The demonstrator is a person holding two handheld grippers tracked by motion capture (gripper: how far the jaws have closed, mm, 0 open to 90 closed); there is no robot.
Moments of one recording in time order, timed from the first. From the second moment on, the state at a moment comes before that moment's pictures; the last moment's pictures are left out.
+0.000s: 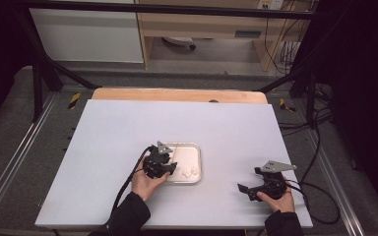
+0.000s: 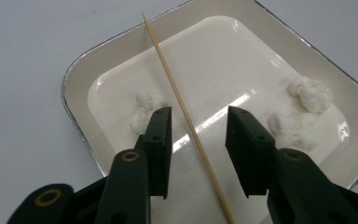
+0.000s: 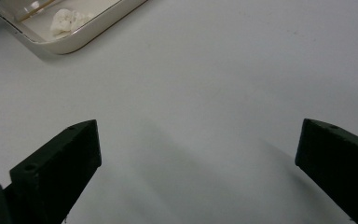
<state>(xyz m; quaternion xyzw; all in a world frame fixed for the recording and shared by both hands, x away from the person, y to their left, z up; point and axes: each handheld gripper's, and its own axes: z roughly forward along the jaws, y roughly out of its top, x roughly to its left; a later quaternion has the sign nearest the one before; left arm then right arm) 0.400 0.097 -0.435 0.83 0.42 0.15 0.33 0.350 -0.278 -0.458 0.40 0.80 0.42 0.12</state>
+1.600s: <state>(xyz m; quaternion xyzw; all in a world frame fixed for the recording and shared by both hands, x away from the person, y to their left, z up) 0.382 0.114 -0.431 0.81 0.42 0.18 0.37 0.350 -0.278 -0.458 0.40 0.80 0.42 0.12</state>
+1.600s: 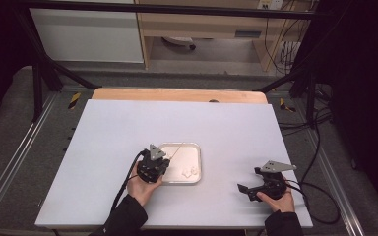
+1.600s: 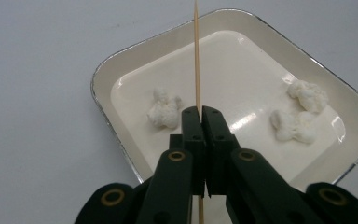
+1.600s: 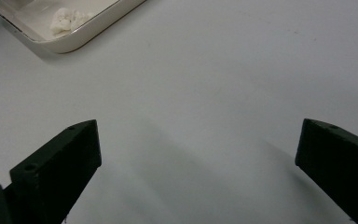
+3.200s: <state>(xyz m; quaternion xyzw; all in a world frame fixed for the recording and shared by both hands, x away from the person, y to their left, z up) 0.368 0.107 -0.399 0.90 0.23 0.11 0.36 0.340 -0.216 -0.422 0.25 0.87 0.33 0.25</state>
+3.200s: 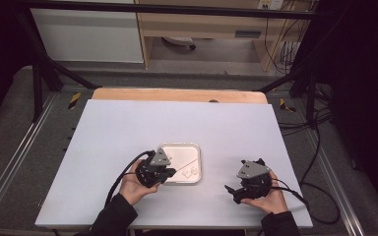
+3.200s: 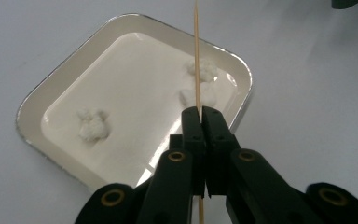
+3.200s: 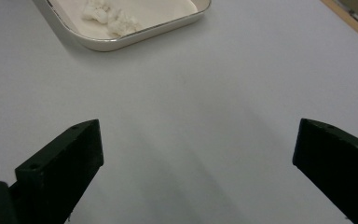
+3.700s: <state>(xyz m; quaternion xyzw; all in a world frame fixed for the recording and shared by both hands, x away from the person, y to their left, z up) 0.369 0.060 -0.393 0.92 0.18 0.09 0.32 0.333 -0.194 -0.413 0.17 0.90 0.29 0.29</state>
